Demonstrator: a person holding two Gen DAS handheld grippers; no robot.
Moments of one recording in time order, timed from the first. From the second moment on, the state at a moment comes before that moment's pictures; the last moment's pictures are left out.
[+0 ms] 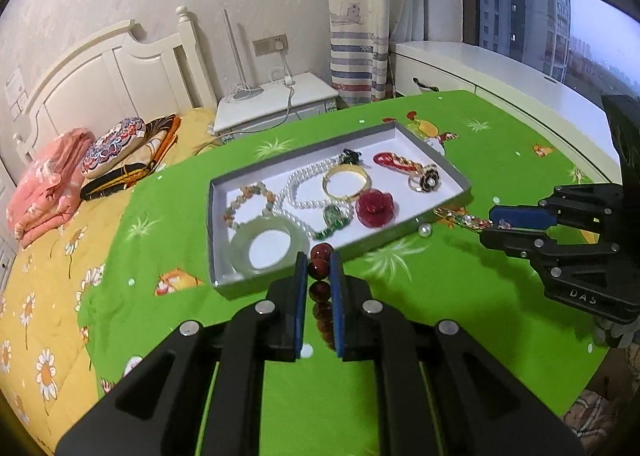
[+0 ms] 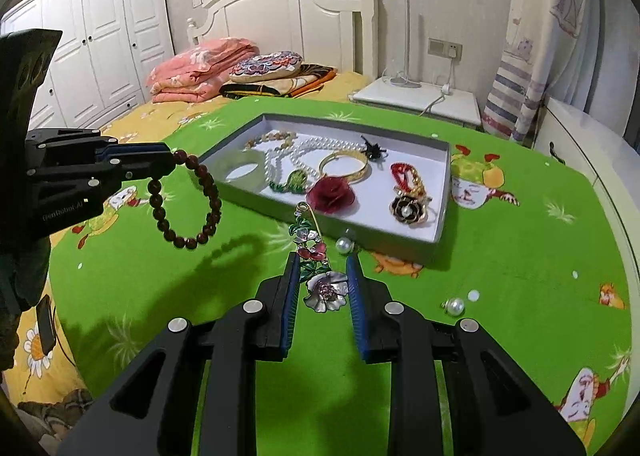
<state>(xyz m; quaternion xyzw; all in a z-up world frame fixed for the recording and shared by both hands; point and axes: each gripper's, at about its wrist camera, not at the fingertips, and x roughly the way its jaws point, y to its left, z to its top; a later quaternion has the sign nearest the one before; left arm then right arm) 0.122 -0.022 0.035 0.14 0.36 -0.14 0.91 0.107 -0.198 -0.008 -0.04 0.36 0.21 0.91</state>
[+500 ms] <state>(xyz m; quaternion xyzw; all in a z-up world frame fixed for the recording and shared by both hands) 0.183 -0.044 0.066 0.16 0.34 -0.15 0.91 0.164 -0.206 -0.012 -0.01 0.37 0.17 0.91</state>
